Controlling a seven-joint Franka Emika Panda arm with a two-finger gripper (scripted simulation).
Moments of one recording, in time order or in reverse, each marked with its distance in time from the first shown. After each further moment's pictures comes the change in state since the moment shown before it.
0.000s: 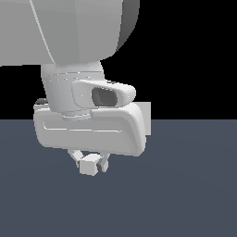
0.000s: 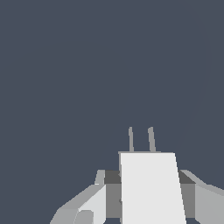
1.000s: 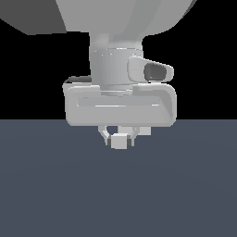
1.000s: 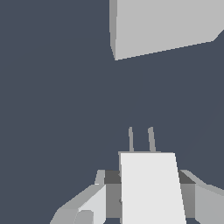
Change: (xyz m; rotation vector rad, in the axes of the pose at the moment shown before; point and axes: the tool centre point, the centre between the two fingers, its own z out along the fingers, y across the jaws) arm 0.046 0.044 -0.027 0.059 0.006 -0.189
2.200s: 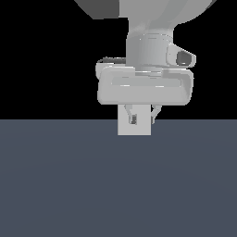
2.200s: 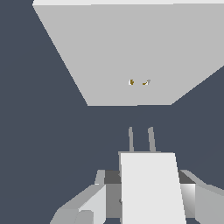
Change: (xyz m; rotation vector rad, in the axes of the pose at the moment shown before) arm 0.053 0.047 -0.028 0.073 -0.004 -0.215
